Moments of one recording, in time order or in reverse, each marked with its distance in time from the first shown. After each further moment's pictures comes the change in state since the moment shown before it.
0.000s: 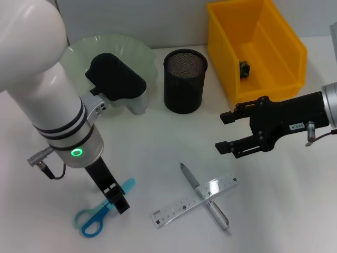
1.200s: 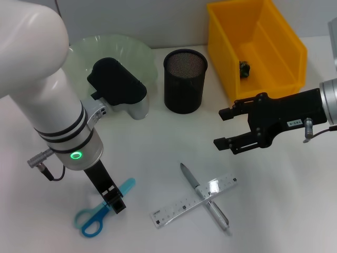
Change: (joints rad) left arm -0.002 0.000 0.015 -0.029 0.001 -0.023 0.030; right arm 0.009 0.000 0.000 0.002 0.000 0.014 0.000
